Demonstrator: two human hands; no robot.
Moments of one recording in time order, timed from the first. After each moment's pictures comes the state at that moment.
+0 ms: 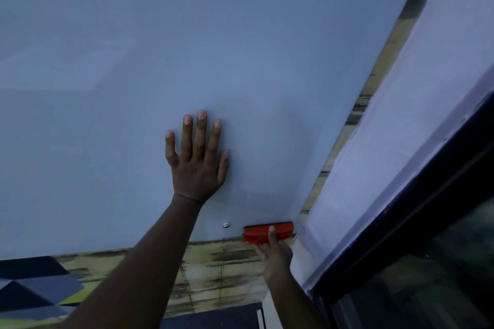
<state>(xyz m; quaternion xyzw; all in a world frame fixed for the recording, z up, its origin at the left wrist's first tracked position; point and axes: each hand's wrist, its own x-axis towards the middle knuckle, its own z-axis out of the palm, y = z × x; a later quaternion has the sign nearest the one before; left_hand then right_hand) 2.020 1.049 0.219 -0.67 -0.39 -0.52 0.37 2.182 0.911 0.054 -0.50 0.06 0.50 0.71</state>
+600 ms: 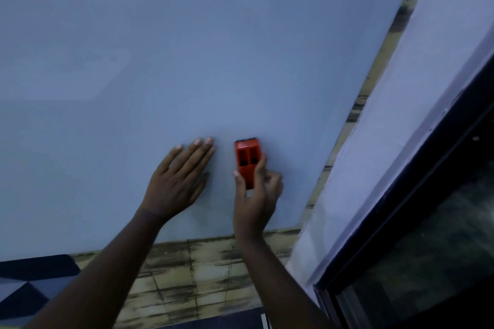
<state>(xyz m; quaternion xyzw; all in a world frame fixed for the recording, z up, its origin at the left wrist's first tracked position) 1.908 1.033 0.199 -0.80 -0.28 -0.39 0.36 2.080 0.947 0.192 -0.67 -0.44 -0.13 0.58</state>
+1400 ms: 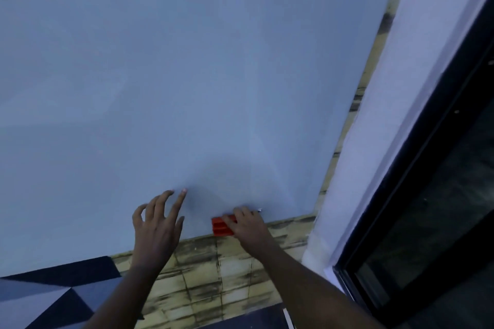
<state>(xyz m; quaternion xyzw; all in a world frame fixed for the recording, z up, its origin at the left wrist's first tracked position) 1.788 0.978 0.121 -0.80 -0.47 -0.30 0.22 2.052 0.933 0.081 -0.58 -0.79 -0.17 0.11</state>
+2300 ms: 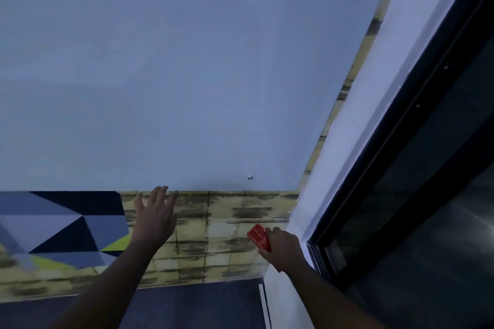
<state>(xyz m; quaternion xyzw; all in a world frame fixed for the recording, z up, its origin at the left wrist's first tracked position) 1.774 0.856 0.090 -0.81 -0.58 -0.11 0.04 2.127 0.749 0.054 -0.72 -0.69 0.02 -0.03</state>
